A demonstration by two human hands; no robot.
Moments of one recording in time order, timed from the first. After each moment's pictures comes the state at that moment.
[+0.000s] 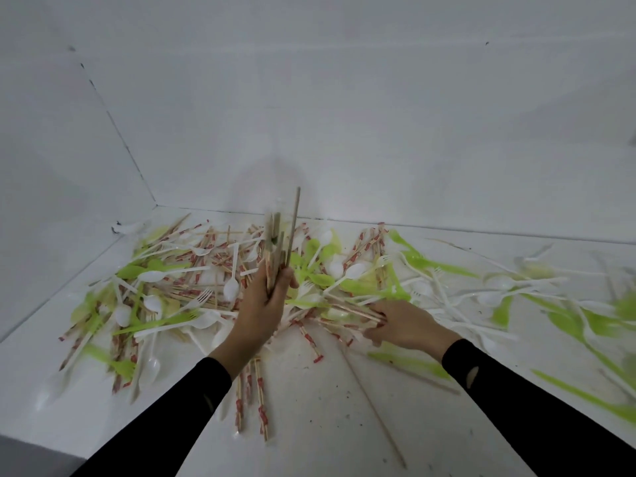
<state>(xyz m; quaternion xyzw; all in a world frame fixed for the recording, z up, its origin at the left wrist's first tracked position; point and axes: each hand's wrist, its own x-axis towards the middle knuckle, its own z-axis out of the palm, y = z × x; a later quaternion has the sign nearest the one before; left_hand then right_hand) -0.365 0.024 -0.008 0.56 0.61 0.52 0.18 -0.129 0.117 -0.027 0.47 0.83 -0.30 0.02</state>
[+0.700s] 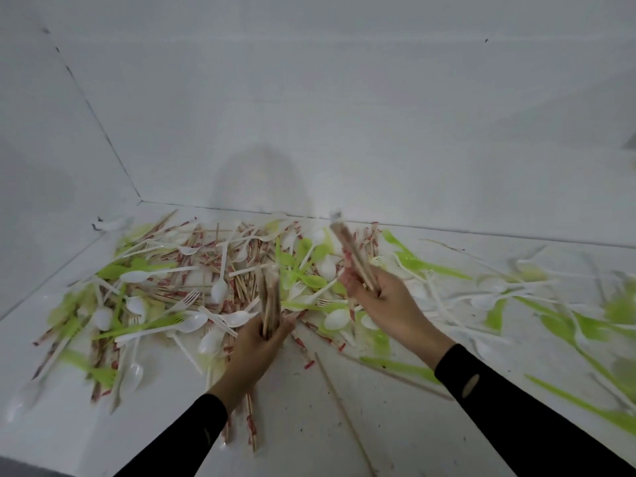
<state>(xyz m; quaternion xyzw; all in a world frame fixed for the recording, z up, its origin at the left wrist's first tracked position) -0.367 0.008 -0.077 0.45 0.69 0.48 0.30 -0.152 0.099 0.013 0.39 0.72 -0.45 -0.35</state>
